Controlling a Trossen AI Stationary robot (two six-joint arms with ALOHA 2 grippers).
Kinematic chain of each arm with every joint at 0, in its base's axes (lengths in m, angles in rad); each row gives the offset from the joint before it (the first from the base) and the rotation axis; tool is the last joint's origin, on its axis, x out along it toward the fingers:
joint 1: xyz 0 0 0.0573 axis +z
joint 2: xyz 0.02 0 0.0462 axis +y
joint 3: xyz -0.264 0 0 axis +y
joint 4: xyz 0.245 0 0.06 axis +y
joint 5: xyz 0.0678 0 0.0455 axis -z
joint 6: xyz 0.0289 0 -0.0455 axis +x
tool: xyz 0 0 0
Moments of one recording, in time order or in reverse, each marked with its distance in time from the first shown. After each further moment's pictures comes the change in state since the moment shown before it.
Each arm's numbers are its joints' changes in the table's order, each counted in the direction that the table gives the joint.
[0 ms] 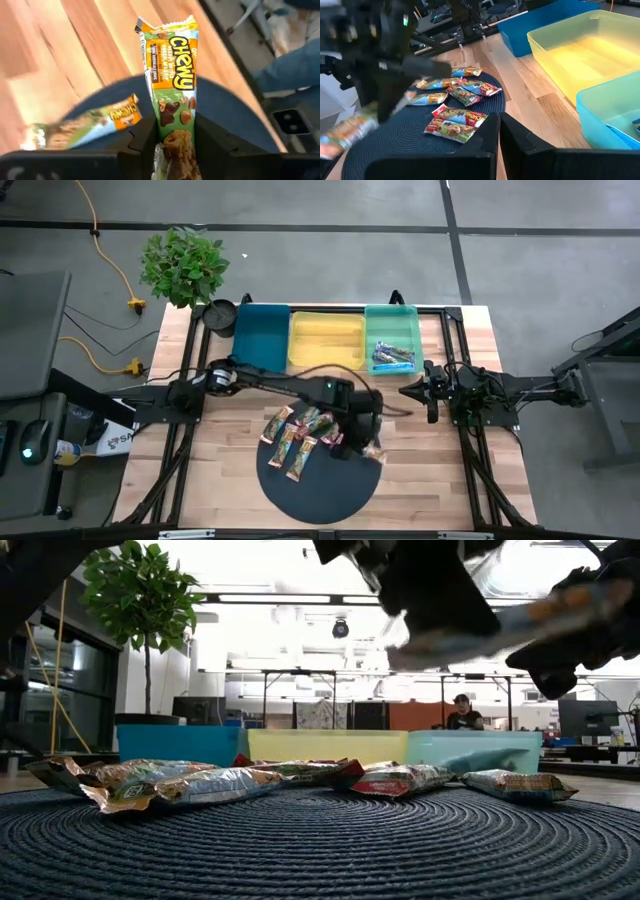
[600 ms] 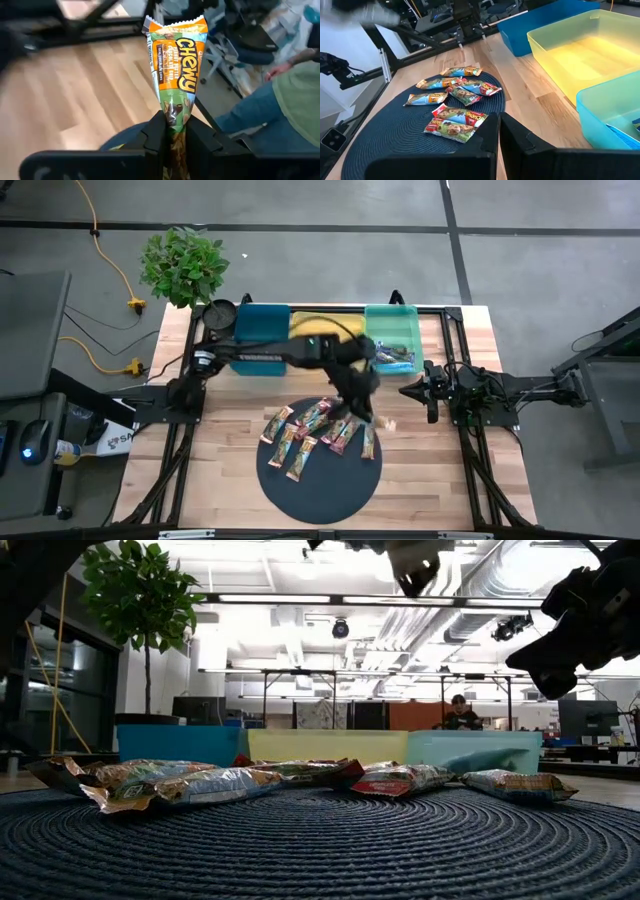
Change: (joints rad) left arm 0.168 -0.175 0.000 -0.061 0.261 -0.009; right arm 0.000 -0.001 0.000 0.001 0.000 0.000
